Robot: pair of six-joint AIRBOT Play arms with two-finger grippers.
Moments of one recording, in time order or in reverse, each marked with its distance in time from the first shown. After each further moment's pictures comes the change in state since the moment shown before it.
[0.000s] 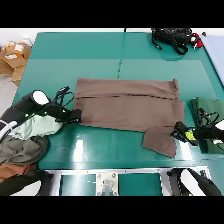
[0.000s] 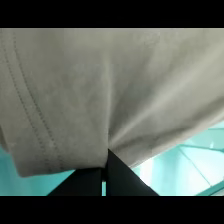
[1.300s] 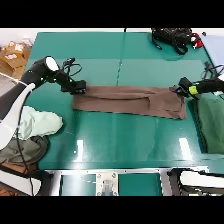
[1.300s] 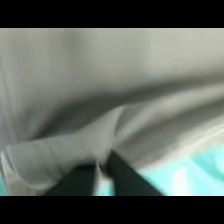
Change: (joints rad) left arm 0.000 -0.460 0.663 0.117 -0.034 -0.046; right arm 0.154 -0.595 0.752 0.099 -0.144 -0.043
